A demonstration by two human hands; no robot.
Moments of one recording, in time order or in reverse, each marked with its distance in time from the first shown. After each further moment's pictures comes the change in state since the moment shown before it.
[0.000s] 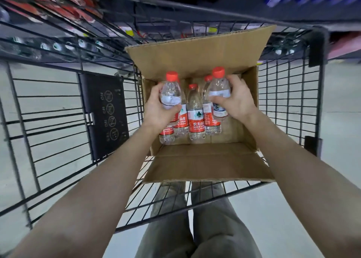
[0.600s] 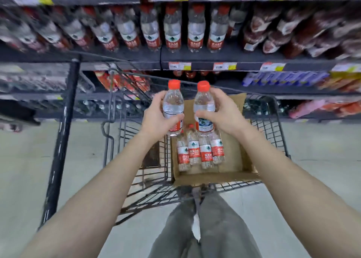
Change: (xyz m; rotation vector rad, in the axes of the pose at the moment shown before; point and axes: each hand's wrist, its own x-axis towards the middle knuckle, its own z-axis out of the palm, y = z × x) left_hand -0.139 0.124 -0.174 -0.002 0.102 0.499; right_hand -0.173 -0.217 -0.056 0.209 0.017 -0.397
